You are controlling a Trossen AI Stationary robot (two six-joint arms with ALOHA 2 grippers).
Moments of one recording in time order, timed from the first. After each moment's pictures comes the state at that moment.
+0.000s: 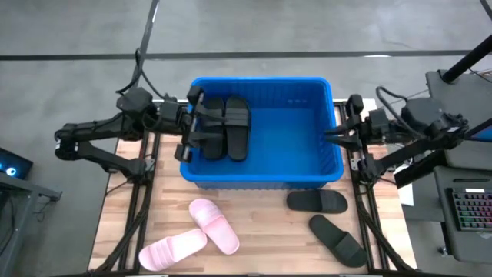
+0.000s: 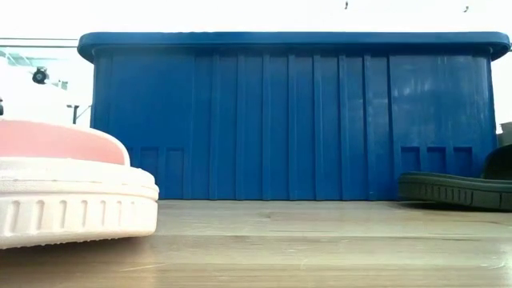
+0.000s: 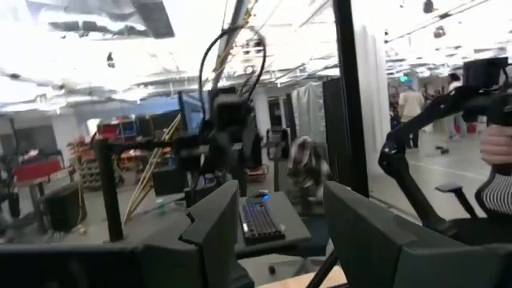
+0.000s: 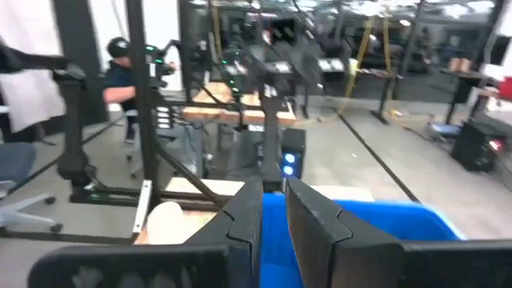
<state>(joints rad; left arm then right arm) 0.06 1.12 1.35 0.08 0.26 0.07 0.29 0.94 1.48 -0.58 0.24 -0.04</state>
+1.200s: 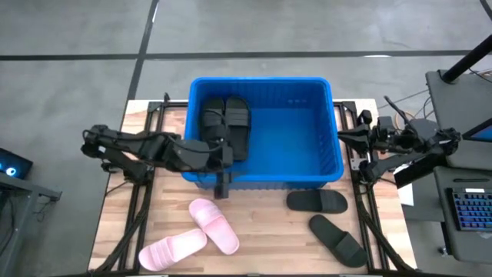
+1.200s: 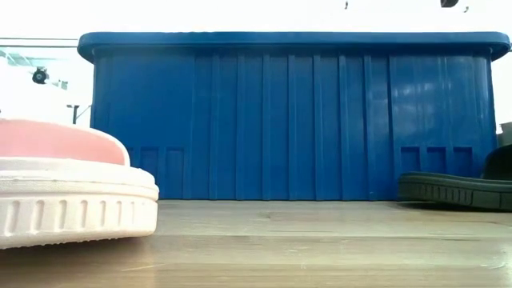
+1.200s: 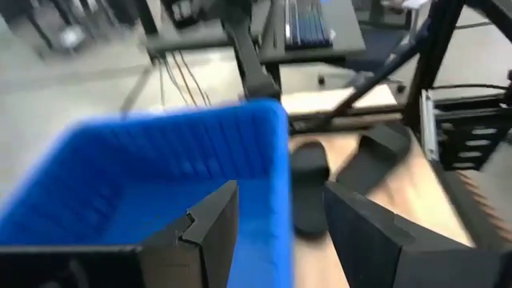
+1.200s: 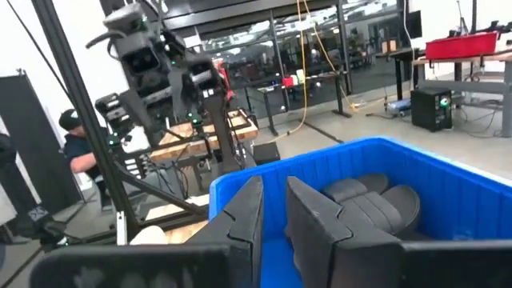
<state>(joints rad) -0.29 1.49 1.79 -0.70 -0.38 -0.04 0.29 0.36 0.79 -0.35 0.42 0.18</state>
